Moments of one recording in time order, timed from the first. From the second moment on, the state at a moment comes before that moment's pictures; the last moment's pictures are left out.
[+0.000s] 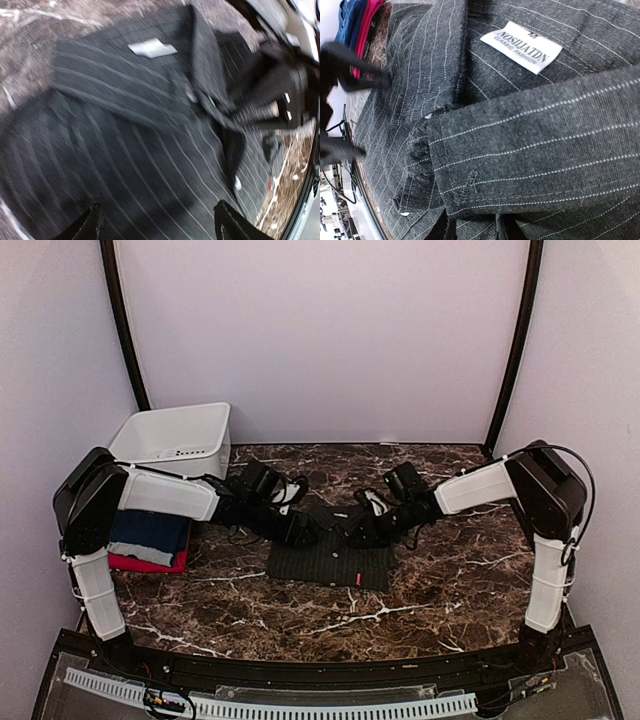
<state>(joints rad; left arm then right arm) -0.71 1.90 1.17 -0.13 0.32 -0.31 0.61 1.97 1.12 -0.13 -0.58 0.35</state>
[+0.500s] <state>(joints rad) -0.74 1.67 0.91 -0.12 0.18 -0.40 0.61 1.80 1.18 -0.30 -0.45 0.28</state>
